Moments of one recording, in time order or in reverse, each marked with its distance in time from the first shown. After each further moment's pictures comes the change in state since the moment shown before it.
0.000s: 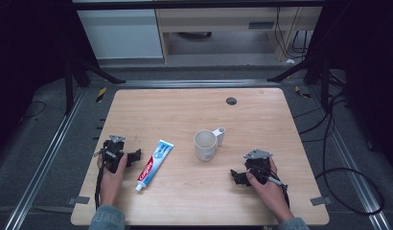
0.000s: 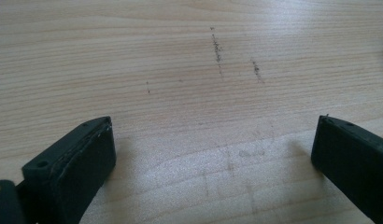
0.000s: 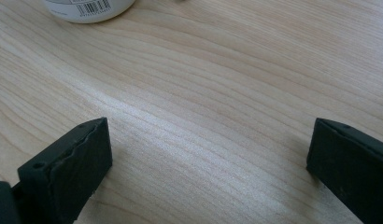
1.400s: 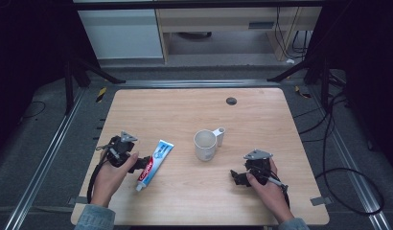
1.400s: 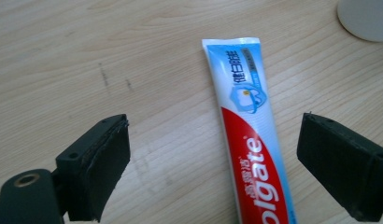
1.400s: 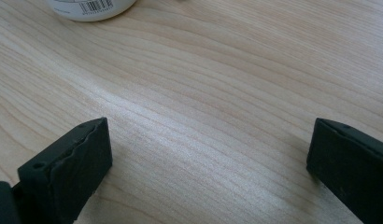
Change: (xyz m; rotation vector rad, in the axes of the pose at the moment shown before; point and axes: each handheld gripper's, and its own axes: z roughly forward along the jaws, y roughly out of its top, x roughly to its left) left arm -0.063 0.040 -0.083 0.121 -0.182 0.258; right arm 0.001 -0.001 -0.001 -0.001 0.000 0.001
